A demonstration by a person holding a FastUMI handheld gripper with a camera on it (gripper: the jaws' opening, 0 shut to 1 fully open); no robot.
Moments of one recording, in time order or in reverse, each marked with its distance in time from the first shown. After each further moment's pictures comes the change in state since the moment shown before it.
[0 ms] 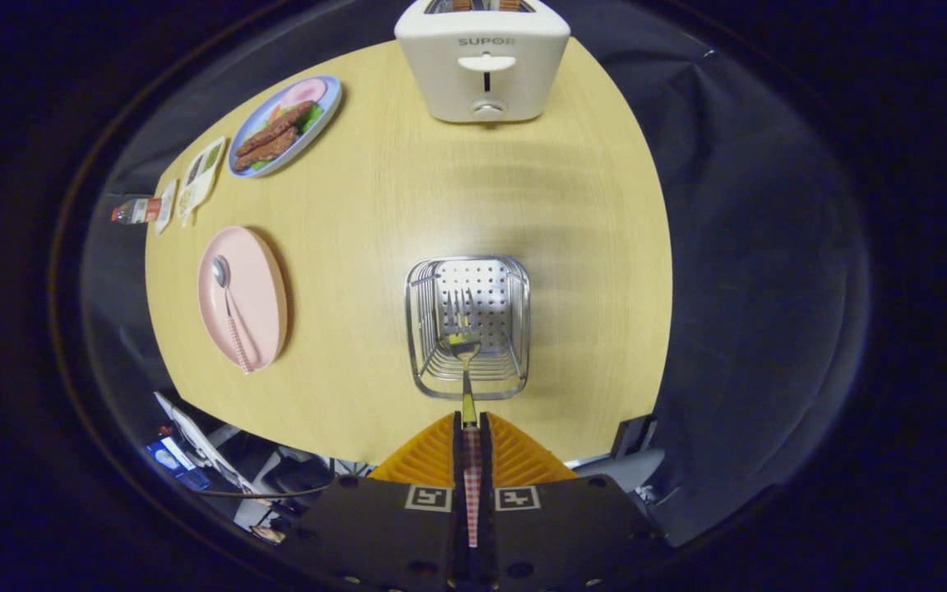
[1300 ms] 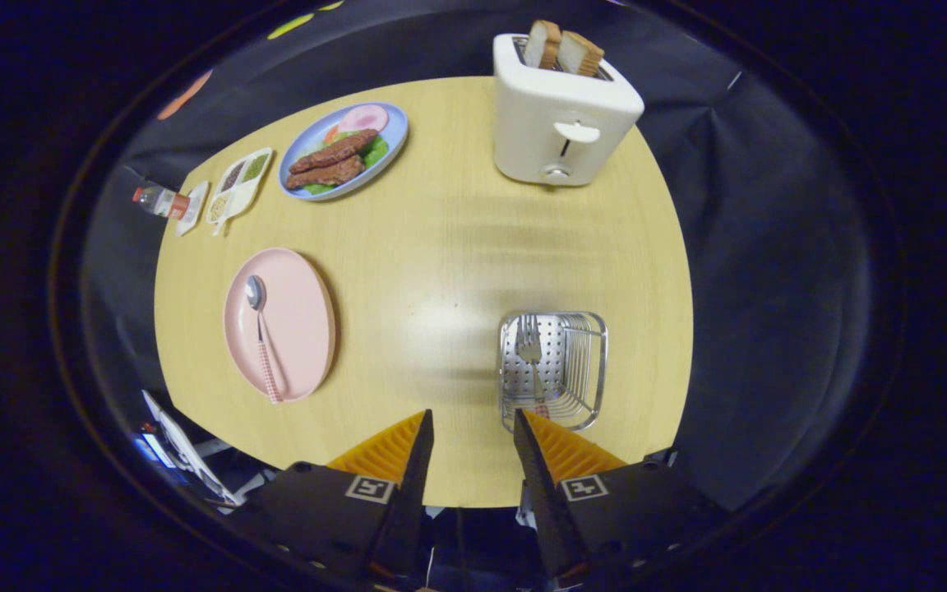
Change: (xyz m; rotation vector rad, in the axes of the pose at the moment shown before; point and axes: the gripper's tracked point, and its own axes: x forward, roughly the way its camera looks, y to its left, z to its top) arm -0.014 0.071 0.016 -0.107 -0.286 -0.015
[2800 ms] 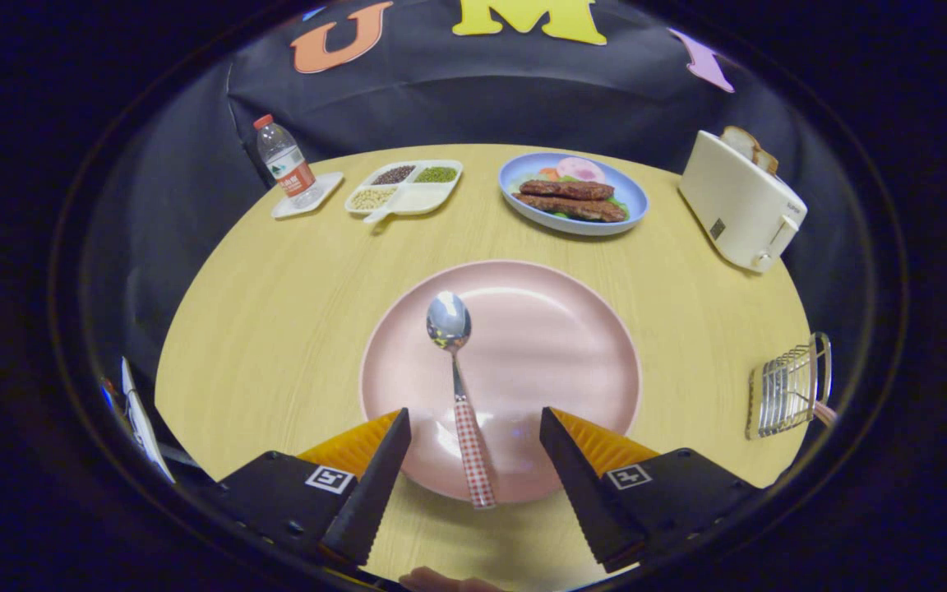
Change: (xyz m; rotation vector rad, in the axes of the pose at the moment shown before) arm 0.104 0.270 0.003 -0.137 -0.459 0.127
